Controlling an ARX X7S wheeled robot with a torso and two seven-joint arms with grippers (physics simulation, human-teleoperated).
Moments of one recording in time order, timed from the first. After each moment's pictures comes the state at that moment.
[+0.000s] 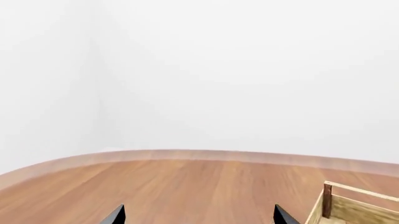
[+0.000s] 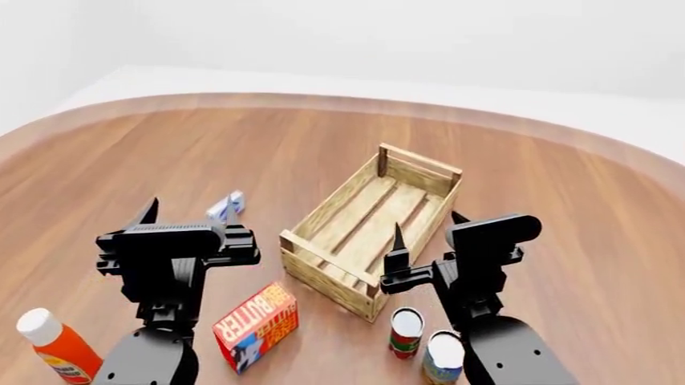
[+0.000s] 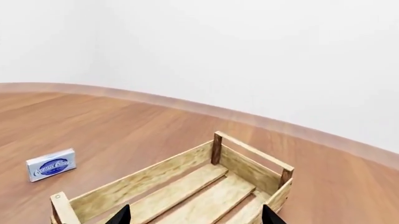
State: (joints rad) left arm -0.26 -0.22 0.11 0.27 -0.19 -0.32 -0.24; right arm 0.34 0.24 -0.24 -0.23 0.23 0.53 0.09
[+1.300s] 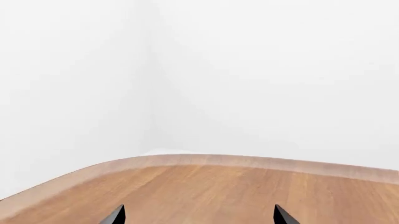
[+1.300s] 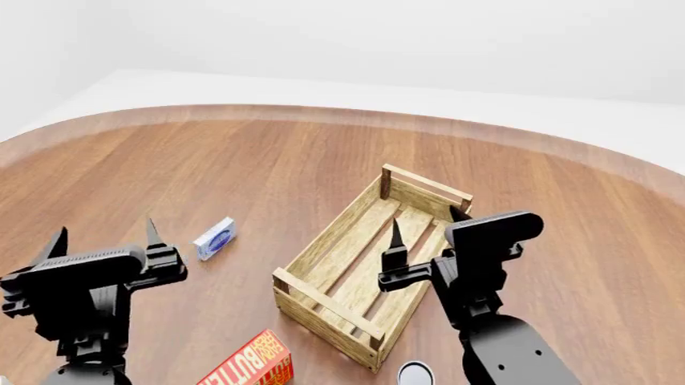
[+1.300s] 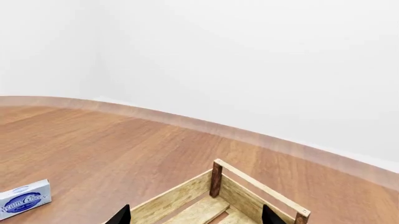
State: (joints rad) left arm -0.12 -0.33 -0.06 0.25 -0.23 -0.19 -0.29; right arm 0.34 0.26 -0.26 -0.25 0.26 0.49 0.10
